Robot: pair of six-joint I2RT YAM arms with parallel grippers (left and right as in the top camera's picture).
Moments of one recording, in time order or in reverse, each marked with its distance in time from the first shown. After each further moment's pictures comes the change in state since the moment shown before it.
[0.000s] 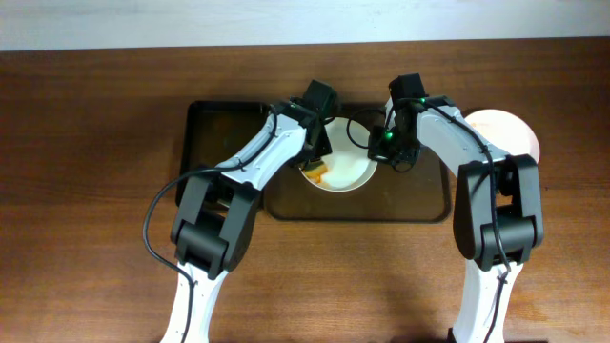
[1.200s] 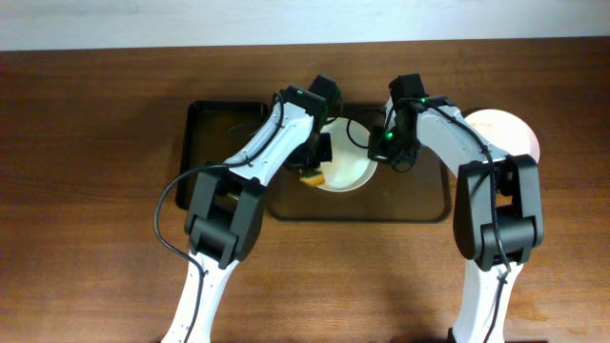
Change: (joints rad) left arm -0.010 0.113 0.239 -0.317 0.076 0.257; right arm 0.000 0.000 0.000 0.001 0.000 0.001
